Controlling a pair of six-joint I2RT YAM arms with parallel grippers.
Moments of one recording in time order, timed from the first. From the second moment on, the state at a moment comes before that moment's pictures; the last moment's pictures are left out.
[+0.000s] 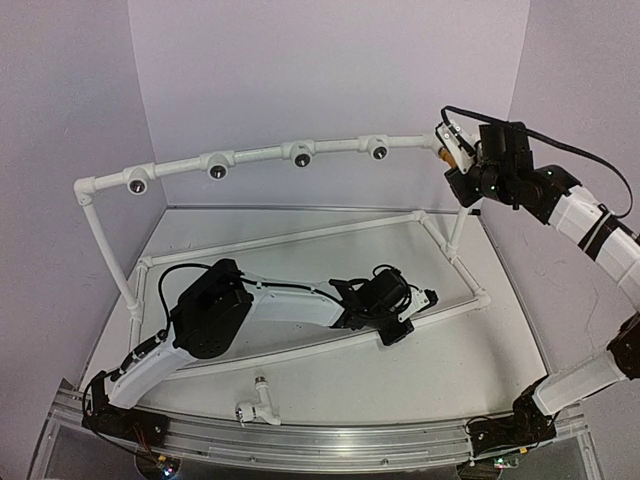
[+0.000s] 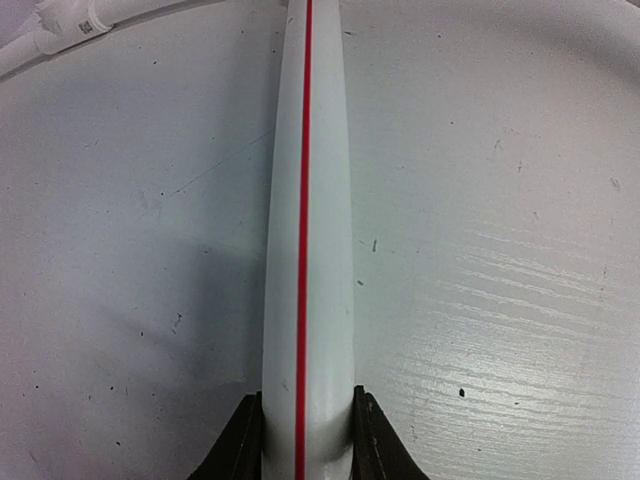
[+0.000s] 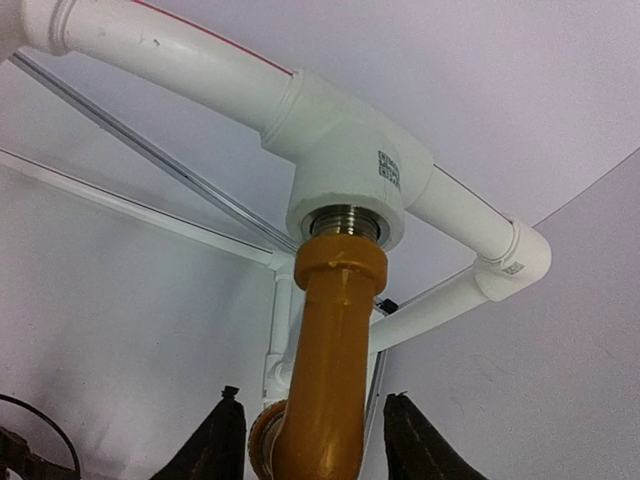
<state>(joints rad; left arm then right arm) -1.17 2.60 2.08 -0.24 0.04 0.17 0.50 1.37 1.46 -0.53 0.41 -0.42</state>
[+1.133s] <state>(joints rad) -1.17 2.60 2.08 -0.24 0.04 0.16 0.34 1.38 1.47 -0.49 -0.08 0.31</state>
